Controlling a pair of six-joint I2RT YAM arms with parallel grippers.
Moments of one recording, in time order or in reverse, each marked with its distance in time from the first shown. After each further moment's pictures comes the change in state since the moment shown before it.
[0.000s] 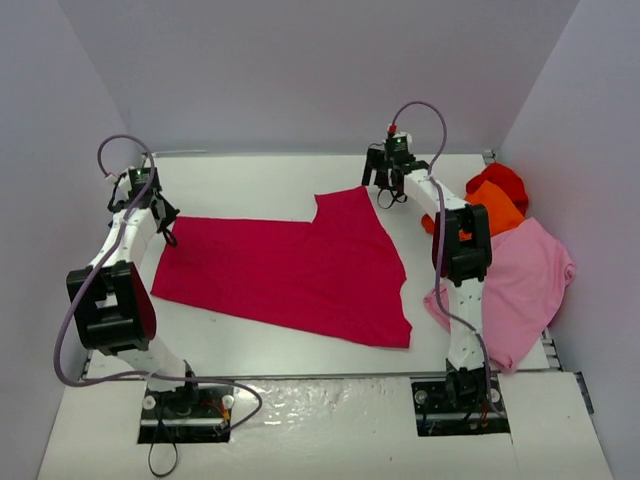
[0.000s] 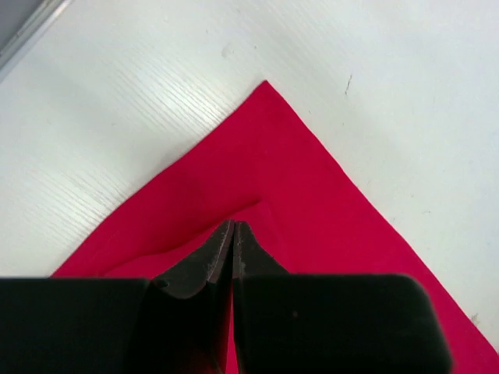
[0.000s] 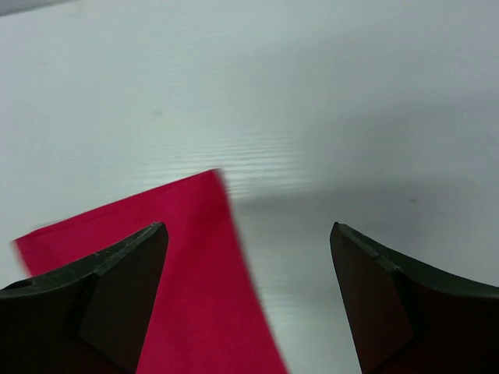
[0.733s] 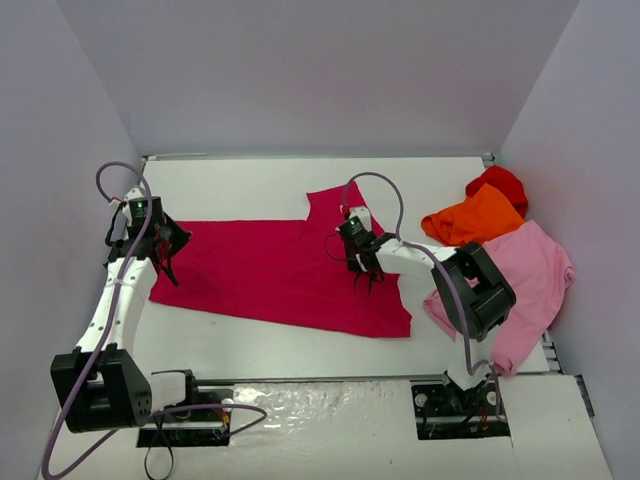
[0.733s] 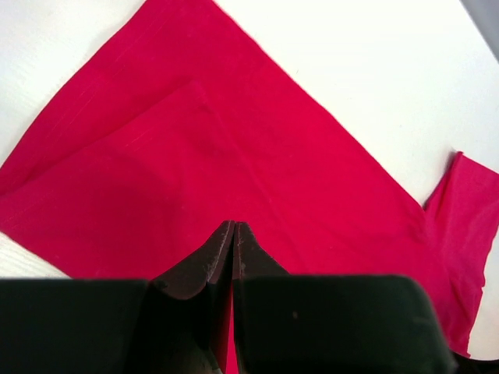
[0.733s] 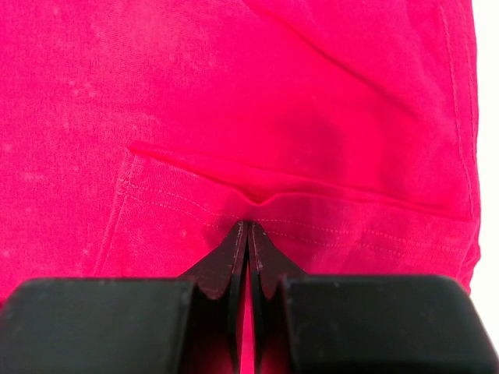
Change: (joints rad) left arm -0.072 -0.411 -0.262 -0.032 0.128 -0.080; right arm 0.354 -0.414 -0.810 0.100 0.189 0.038
